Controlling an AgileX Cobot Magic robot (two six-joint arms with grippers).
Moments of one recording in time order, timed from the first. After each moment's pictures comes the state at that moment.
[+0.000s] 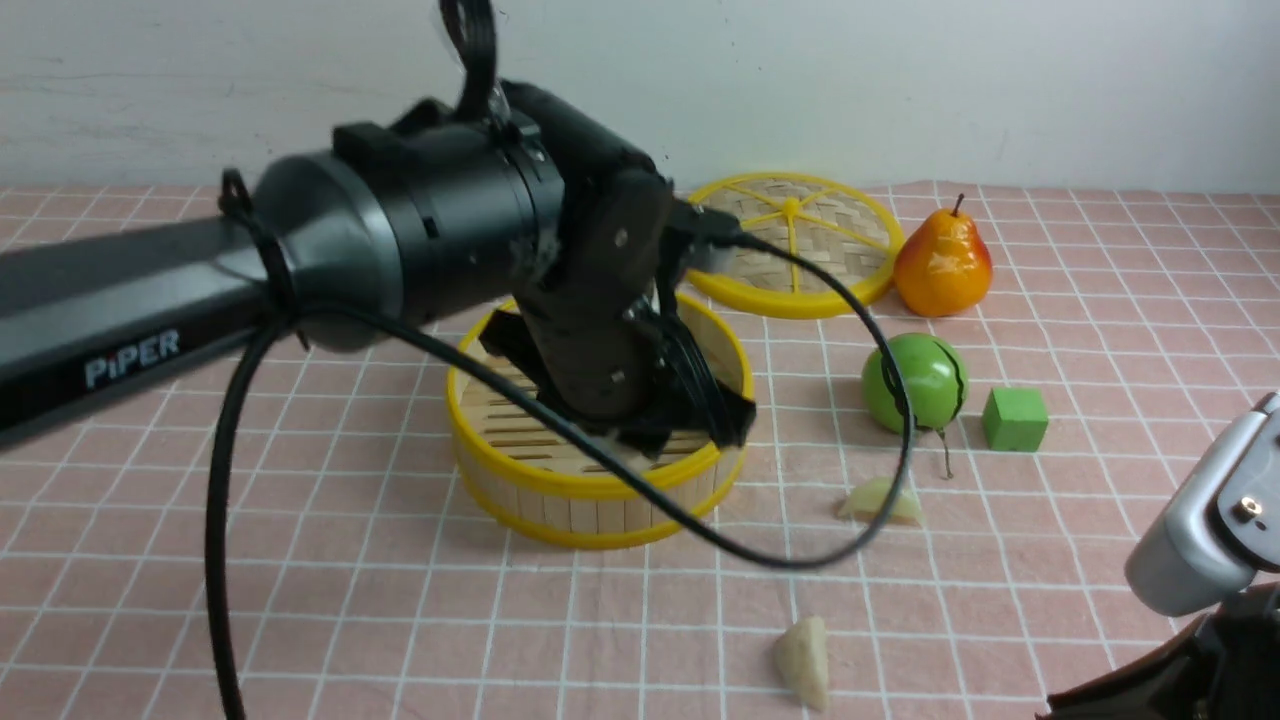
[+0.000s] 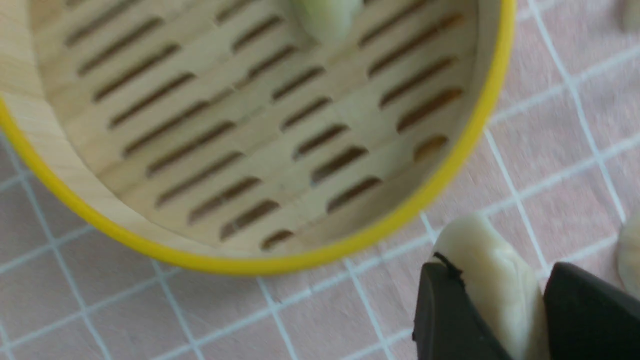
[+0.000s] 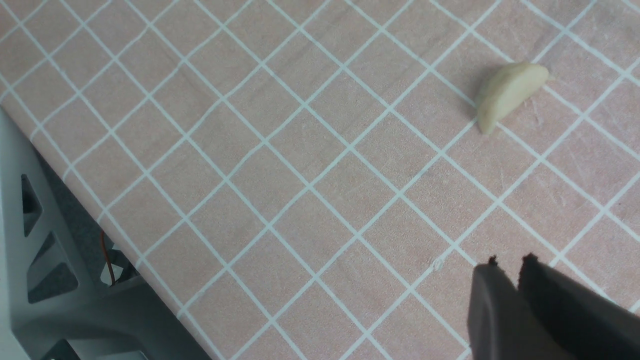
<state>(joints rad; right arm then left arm) 0.47 0.89 -0.71 0.43 0.86 -0.37 -0.67 1.85 -1.60 0.16 0.93 -0.31</state>
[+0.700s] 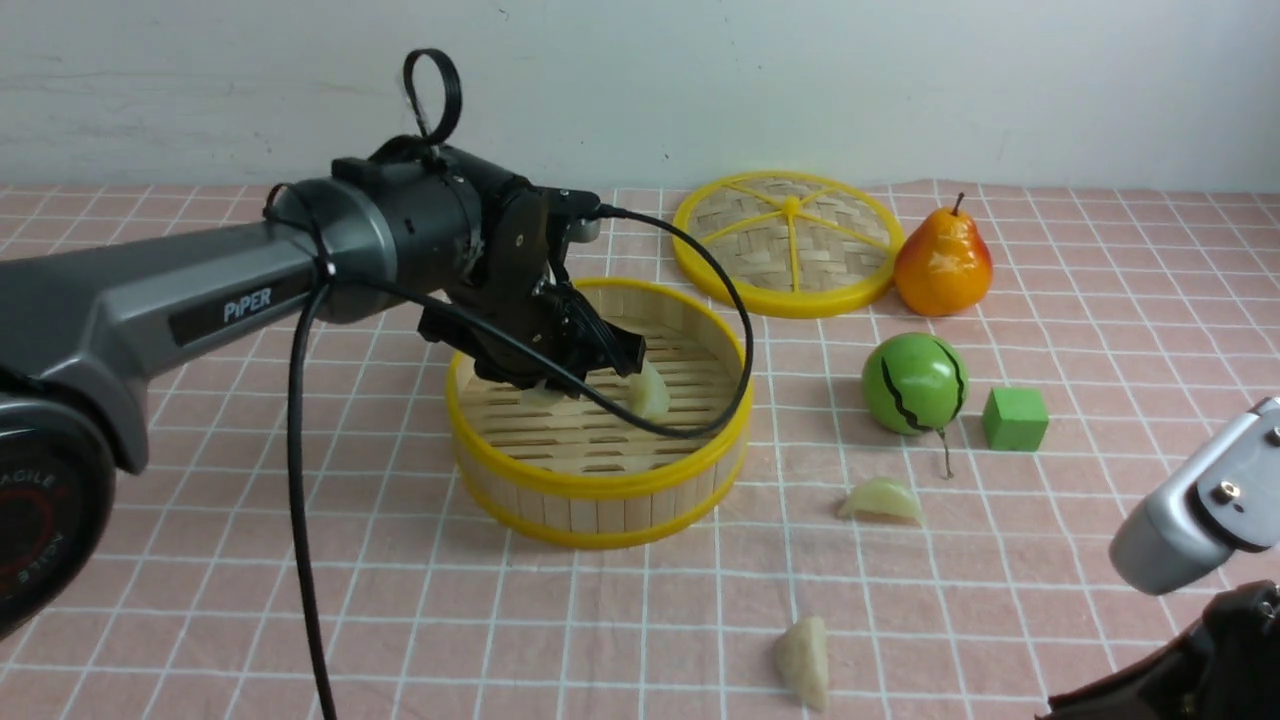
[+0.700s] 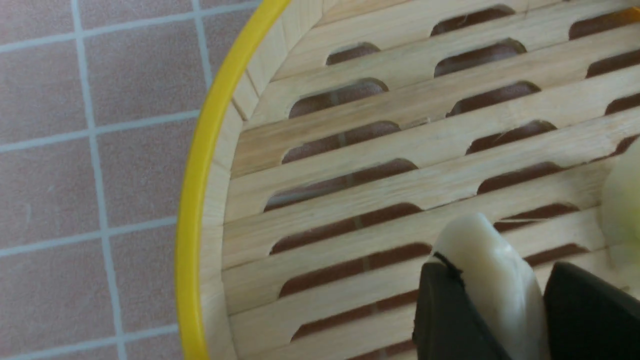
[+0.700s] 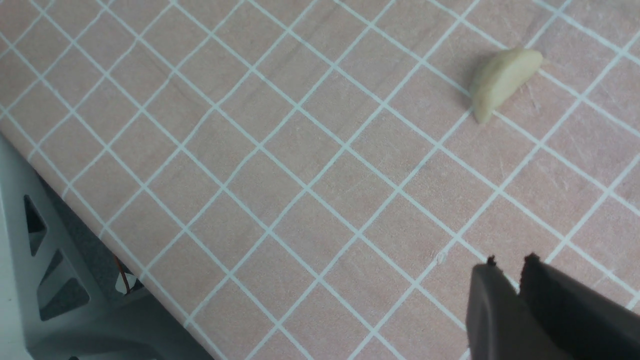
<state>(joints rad) 0.47 0.91 -0.71 0.41 0.86 -0.27 -0.45 2.10 -1.68 0.12 0.67 -0.31</state>
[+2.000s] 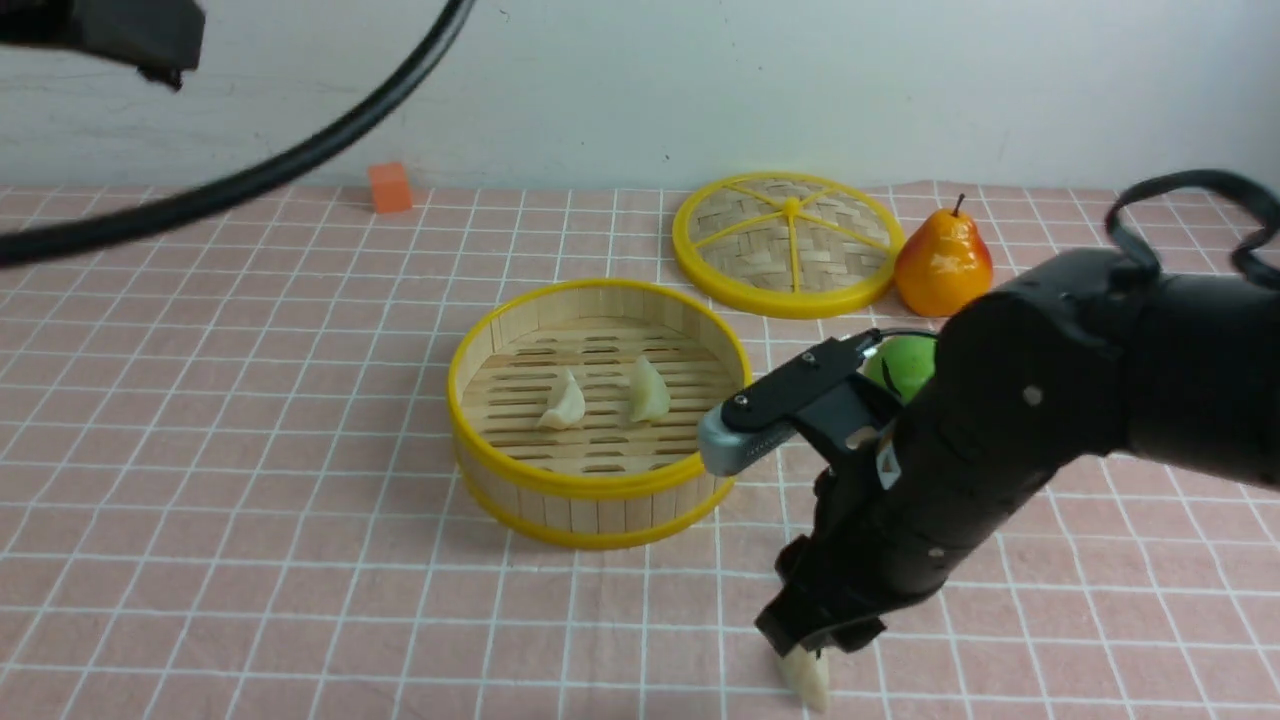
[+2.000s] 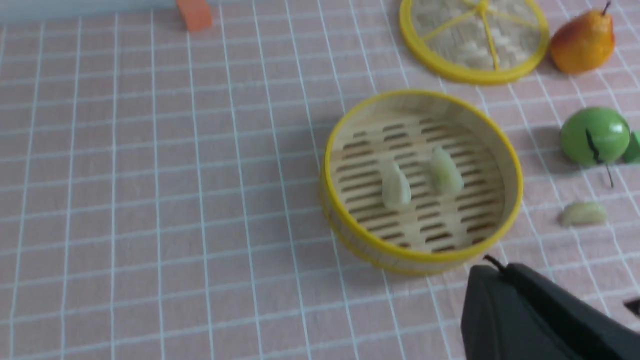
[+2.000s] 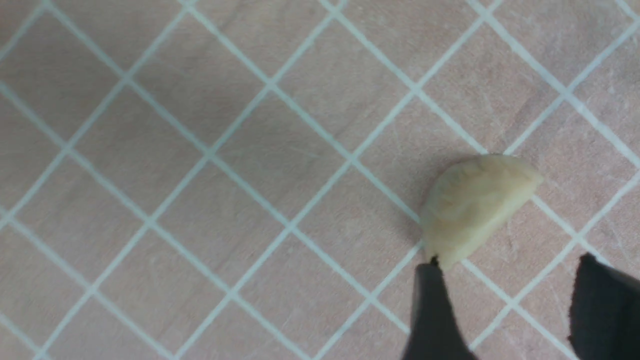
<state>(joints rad) 0.64 1.67 -1.15 0.08 0.80 0.01 -0.45 1.22 -1.67 0.12 1.24 -0.25</state>
